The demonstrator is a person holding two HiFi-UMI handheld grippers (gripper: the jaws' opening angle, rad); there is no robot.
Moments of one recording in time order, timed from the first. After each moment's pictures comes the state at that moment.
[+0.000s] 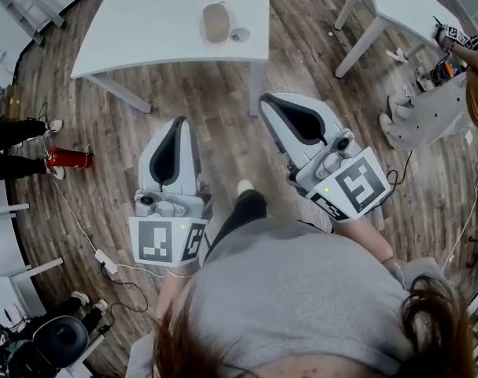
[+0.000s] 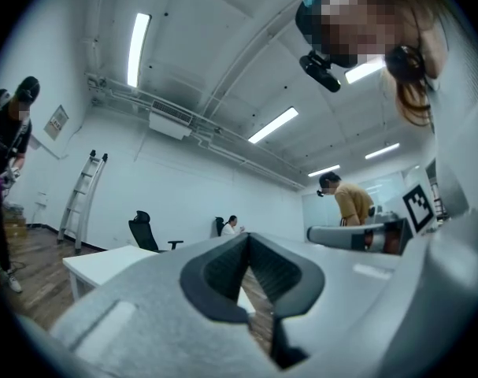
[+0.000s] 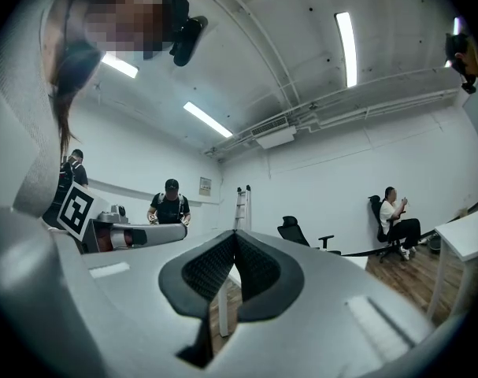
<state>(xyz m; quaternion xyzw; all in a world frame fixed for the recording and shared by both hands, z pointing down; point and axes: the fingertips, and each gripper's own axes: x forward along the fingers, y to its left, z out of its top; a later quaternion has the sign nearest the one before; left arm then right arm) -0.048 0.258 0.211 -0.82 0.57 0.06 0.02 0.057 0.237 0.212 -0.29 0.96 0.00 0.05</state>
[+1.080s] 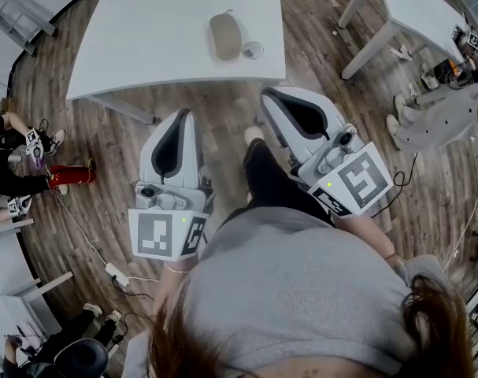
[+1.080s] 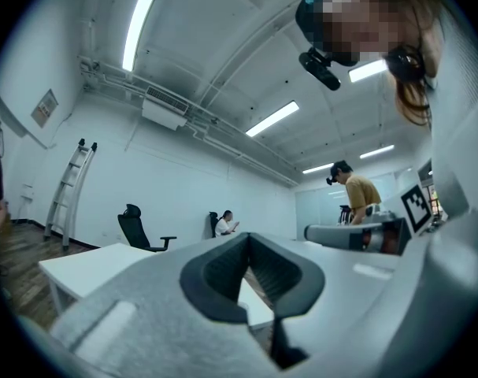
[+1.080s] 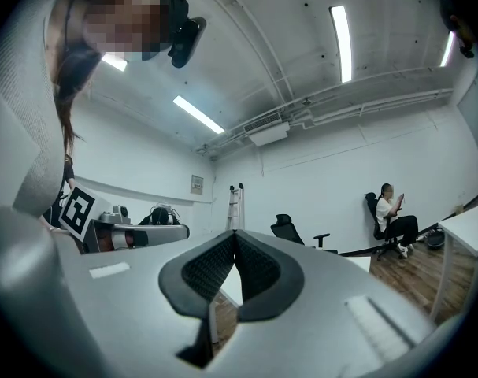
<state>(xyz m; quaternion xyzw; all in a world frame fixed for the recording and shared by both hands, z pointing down) -0.083 0.154 0.228 -0.84 0.54 0.05 0.01 0.017 0.141 0.228 -0.31 0.95 -0.01 0.05</state>
